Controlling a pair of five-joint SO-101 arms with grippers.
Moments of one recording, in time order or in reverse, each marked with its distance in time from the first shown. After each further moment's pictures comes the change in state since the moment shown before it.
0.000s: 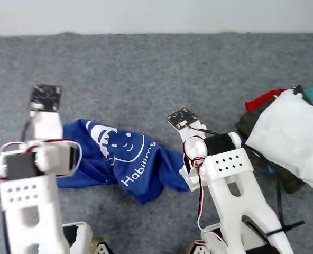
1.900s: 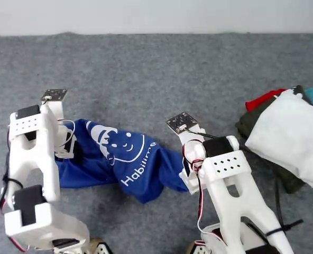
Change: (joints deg) left arm -7.4 49.3 -14.6 -9.4 -6.2; right arm -0.1 0.0 3.8 -2.6 0.0
